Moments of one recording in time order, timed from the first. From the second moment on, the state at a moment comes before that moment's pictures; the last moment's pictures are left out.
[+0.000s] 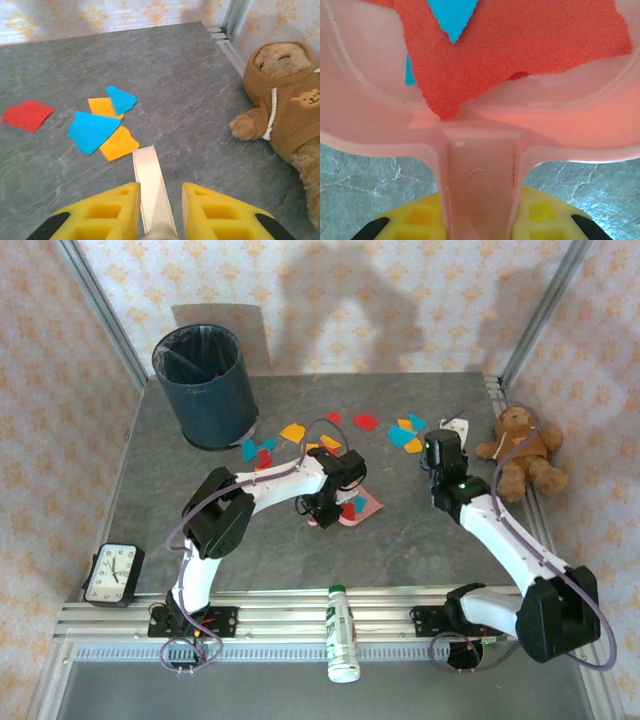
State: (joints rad) left arm -0.80 2.05 1.58 -1.11 -0.03 -0.03; right arm 0.28 1.20 0.83 -0.22 0.52 0.26
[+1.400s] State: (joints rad) left arm -0.80 1.98 1.51 -1.11 -0.02 -0.03; right arm 0.19 1.84 1.35 -0.10 0.15 -0.19
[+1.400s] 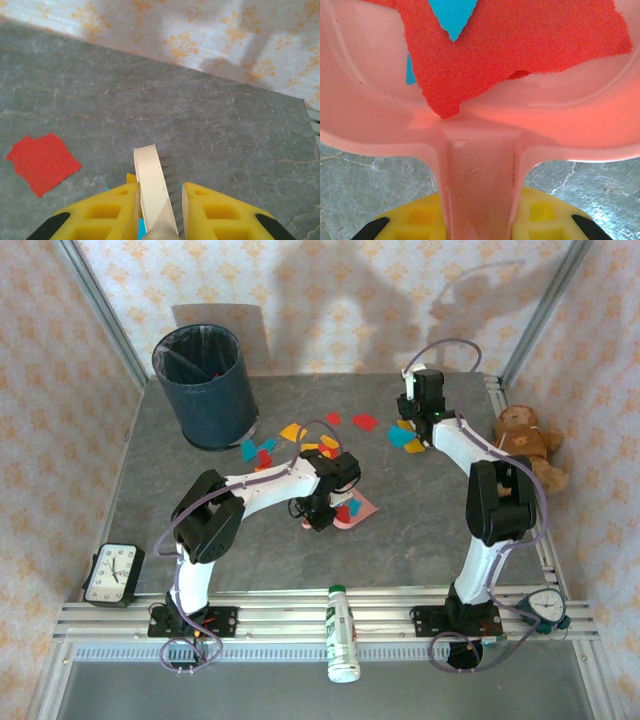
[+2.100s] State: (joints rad) left arm -0.80 1.98 1.51 -1.11 0.01 -0.01; right arm 0.31 1.55 1.05 -0.13 0.13 -0.11
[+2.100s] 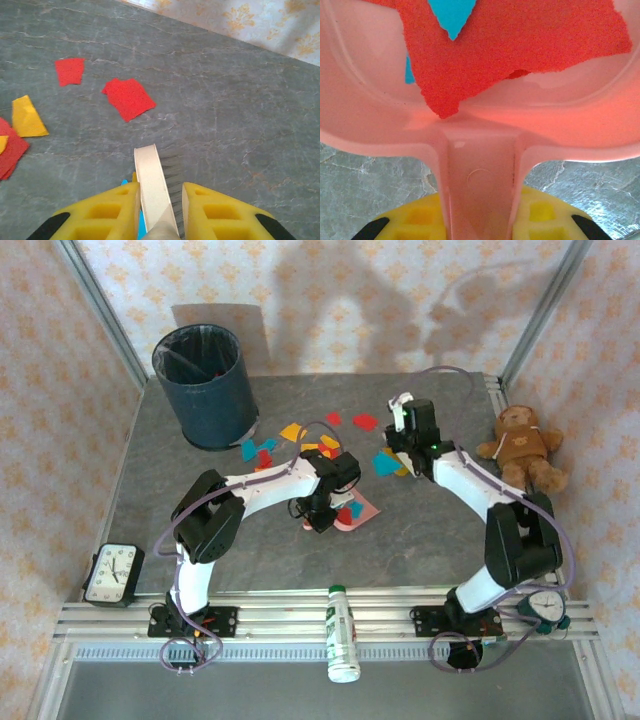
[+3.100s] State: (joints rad) left arm -0.81 2.05 1.59 -1.13 0.00 0.01; right arm 0.37 1.34 0.91 -0.18 0.04 0.10
